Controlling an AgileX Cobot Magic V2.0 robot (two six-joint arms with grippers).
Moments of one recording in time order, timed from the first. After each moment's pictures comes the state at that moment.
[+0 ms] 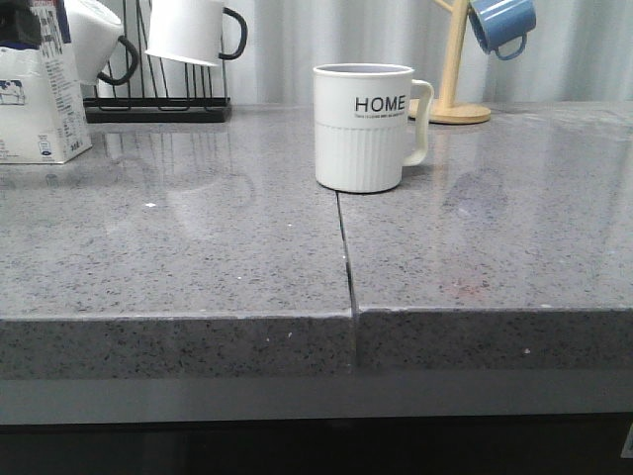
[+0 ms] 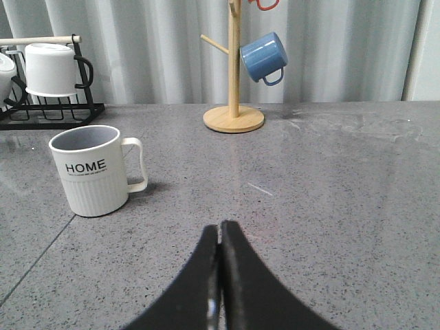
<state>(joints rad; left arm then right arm) -0.09 1.51 -0.93 -0.08 -0.21 -0.06 0.11 0.02 -0.40 0.02 0.49 0.06</state>
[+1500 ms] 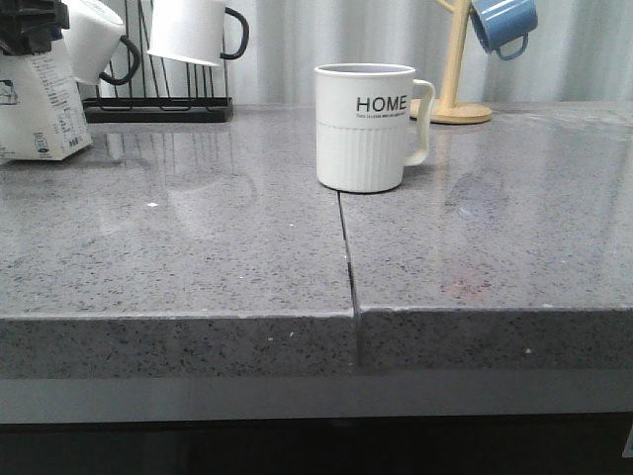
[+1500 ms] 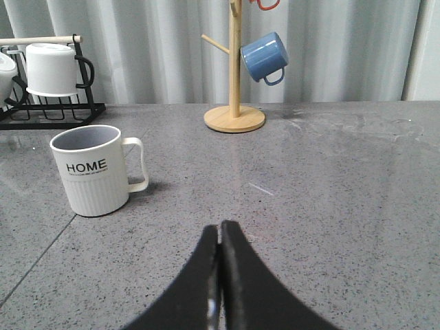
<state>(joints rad) -0.10 1.71 -1.08 -0.06 -0.33 -0.06 0.11 0.02 -0.40 0.02 0.49 0.06</state>
